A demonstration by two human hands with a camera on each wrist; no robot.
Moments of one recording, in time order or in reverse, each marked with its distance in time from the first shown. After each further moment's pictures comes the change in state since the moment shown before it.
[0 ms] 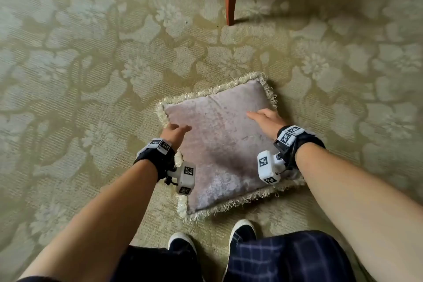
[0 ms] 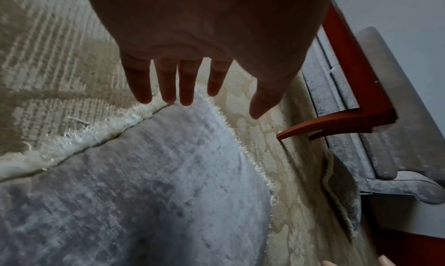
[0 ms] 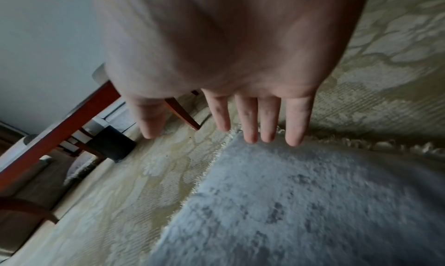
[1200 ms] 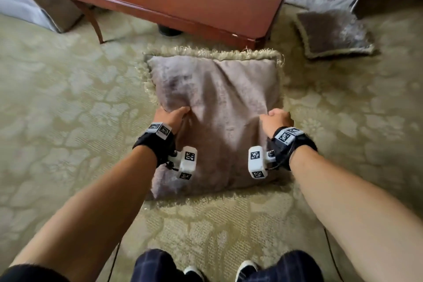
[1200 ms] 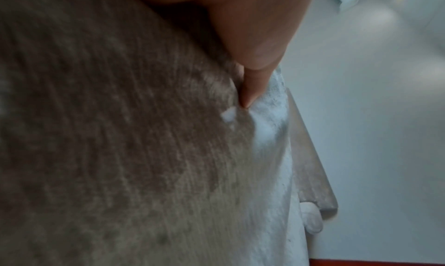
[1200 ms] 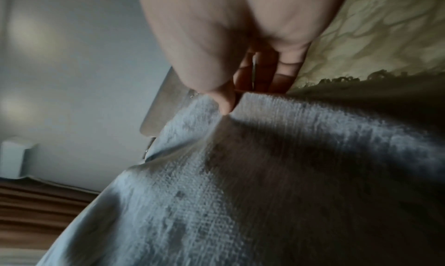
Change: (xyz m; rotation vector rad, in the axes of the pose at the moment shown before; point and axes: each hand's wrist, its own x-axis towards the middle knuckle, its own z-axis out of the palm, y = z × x) left_hand -0.136 0.190 -0.181 -0.273 0.307 0.344; right_hand -0.118 -0.209 -0.110 0.188 0.406 -0.109
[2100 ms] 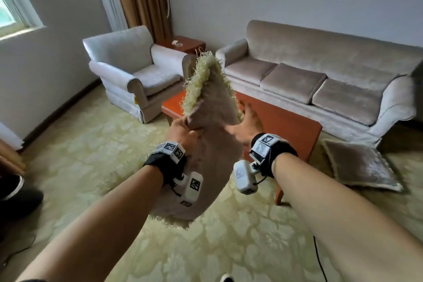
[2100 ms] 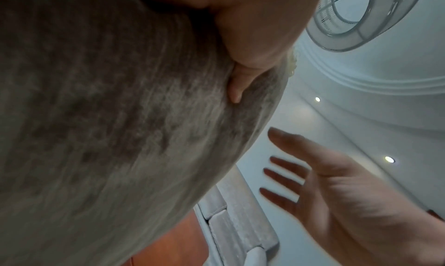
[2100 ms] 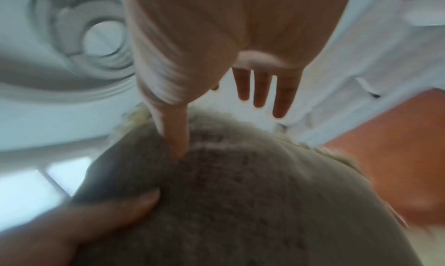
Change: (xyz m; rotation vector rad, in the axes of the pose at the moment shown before) left_hand -0.049 0.399 -0.348 0.123 0.182 0.470; right_hand -0.195 -0.549 -0.086 0.012 -0.199 -0.808
